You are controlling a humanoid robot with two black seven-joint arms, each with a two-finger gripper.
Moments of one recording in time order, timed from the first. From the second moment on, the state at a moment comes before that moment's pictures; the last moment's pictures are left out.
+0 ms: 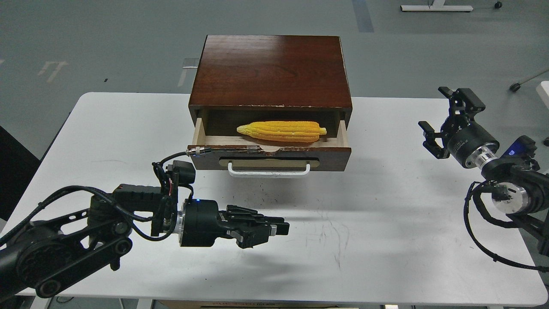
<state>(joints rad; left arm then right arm) -0.48 0.56 -0.59 -1.58 1.59 -0.45 -0.49 0.76 -0.62 0.20 0.85 0.08 0.23 0.49</state>
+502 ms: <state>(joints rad) -0.48 0.55 -0.60 -1.41 1.32 -0.41 -0.42 0.74 -0.62 0.20 0.85 0.06 0.23 0.49</state>
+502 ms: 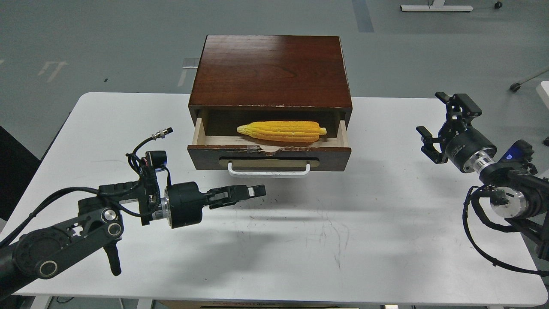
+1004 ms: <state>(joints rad) -0.48 0.52 -0.62 -1.36 1.26 -0.40 -0.41 0.73 -0.61 0.20 0.85 0.05 0.23 0.49</state>
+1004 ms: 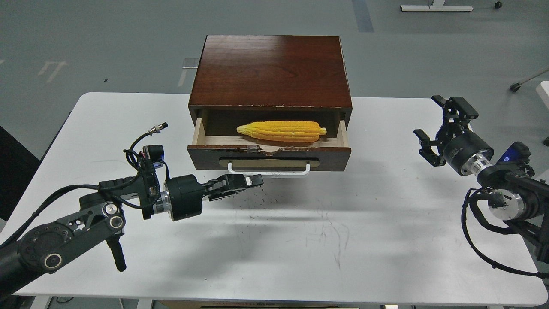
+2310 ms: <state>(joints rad) -0.50 0.49 -0.68 -1.25 1.22 -0.34 -0.40 0.71 -0.62 0.21 0.86 0.04 0.23 0.49</state>
